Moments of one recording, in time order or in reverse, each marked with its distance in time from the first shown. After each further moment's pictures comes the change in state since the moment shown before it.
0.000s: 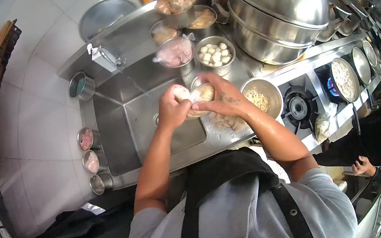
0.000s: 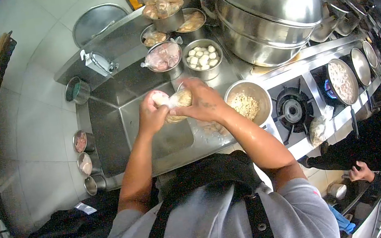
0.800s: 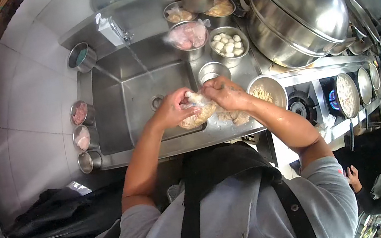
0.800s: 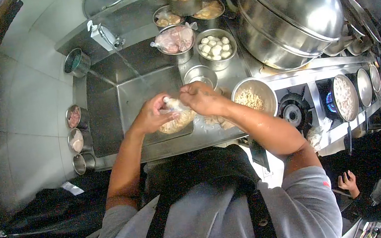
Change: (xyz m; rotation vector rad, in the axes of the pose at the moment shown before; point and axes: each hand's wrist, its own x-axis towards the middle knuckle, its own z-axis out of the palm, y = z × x) left_hand -0.040 -0.013 -0.032 -0.124 -0.435 -0.157; right_hand 0.016 -0.010 0.018 0.186 -0.517 0.227
